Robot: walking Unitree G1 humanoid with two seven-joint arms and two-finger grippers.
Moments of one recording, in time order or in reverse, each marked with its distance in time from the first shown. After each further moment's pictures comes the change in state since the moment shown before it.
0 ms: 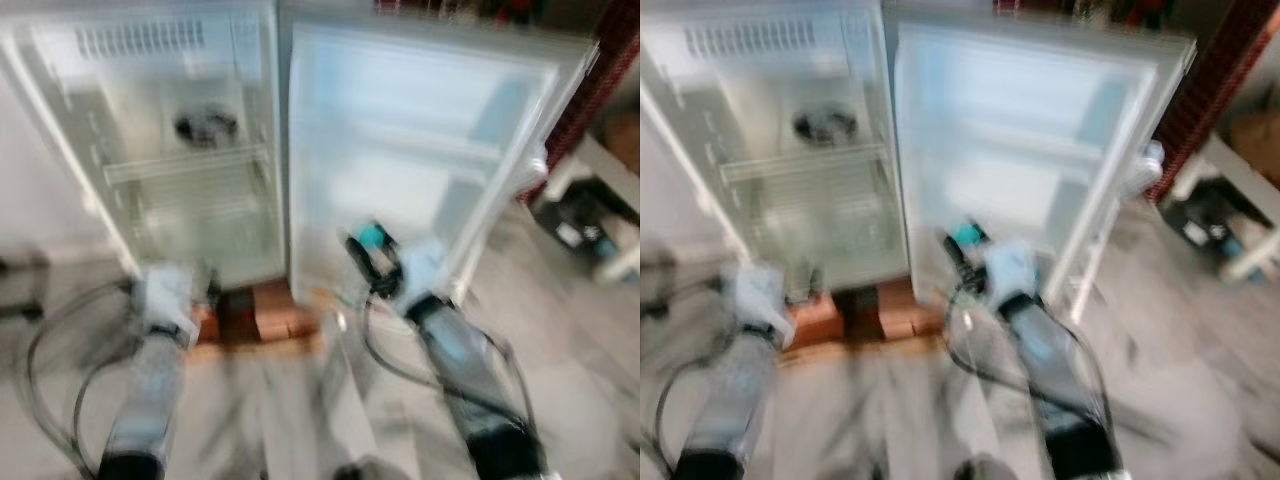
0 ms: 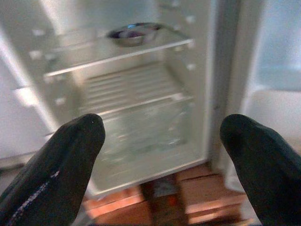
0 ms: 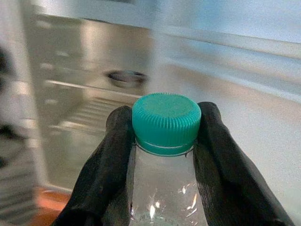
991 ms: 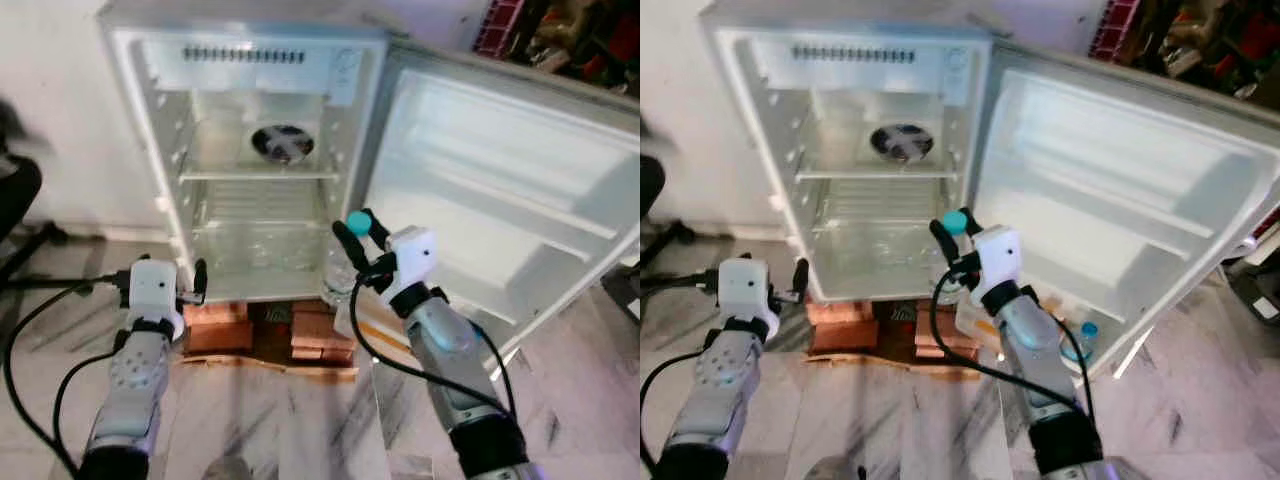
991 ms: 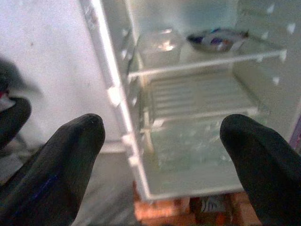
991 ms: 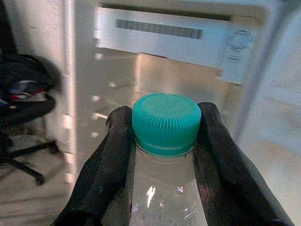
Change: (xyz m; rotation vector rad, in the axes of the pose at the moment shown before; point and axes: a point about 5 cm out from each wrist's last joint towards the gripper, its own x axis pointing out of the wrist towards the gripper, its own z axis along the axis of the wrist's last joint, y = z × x) left arm 0.000 0.010 0.003 0.013 -0.027 0.007; right arm 0.010 0.009 0.009 -0.001 -0.047 0.038
